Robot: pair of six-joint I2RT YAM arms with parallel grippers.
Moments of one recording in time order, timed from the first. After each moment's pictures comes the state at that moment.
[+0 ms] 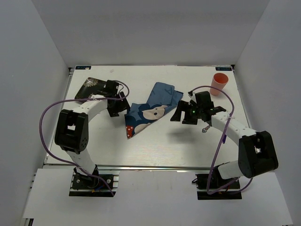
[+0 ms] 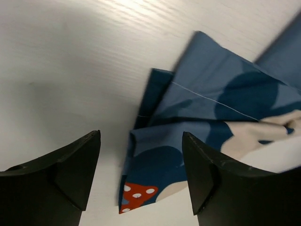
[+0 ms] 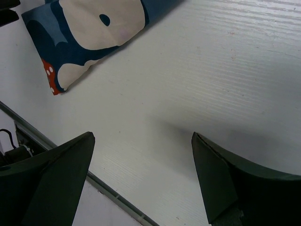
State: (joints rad) left arm -0.26 1.75 1.19 -0.52 0.01 -0.66; right arm 0.35 1.40 0.84 -0.31 -0.42 0.47
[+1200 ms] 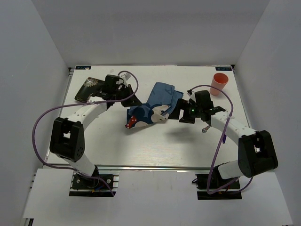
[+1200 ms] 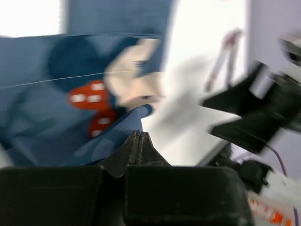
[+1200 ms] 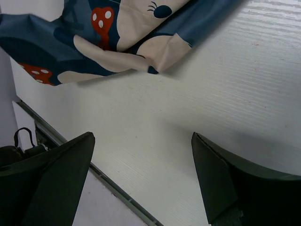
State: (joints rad) left arm -0.31 1.65 1.18 -0.29 0.52 -0.55; right arm 0.36 1.41 0.84 -0.24 -0.48 0.52
